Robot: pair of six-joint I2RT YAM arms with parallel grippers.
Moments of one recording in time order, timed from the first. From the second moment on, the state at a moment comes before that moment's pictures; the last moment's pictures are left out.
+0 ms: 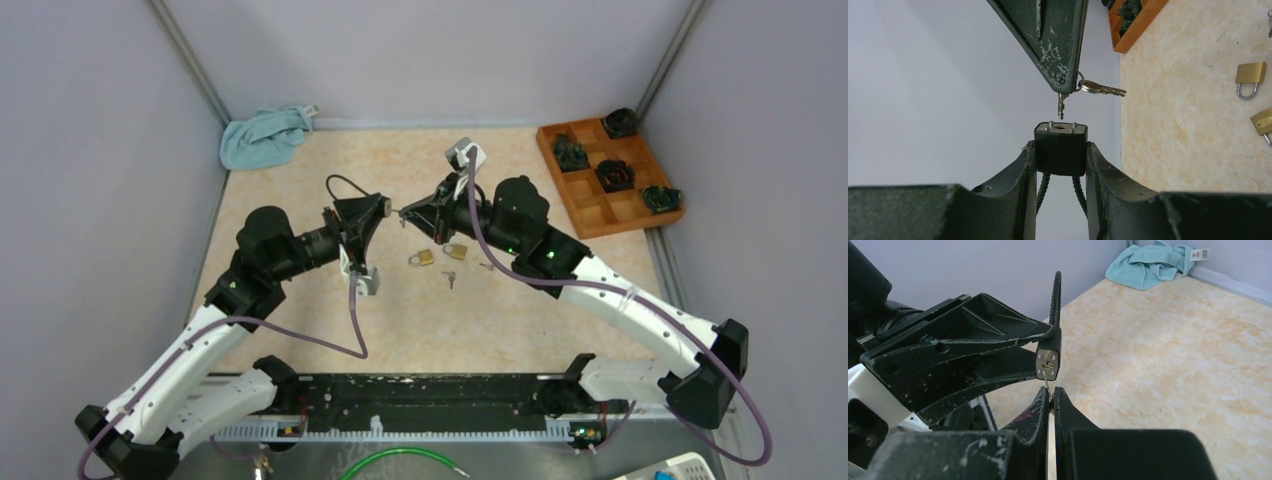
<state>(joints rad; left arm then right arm) -0.62 0.83 0.88 -0.11 0.47 1.36 0.86 1.15 1.10 0.04 -0.20 0.31</state>
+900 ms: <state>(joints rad) -0.63 0.83 0.88 -0.11 0.46 1.36 0.86 1.17 1.10 0.07 -0.19 0.32</state>
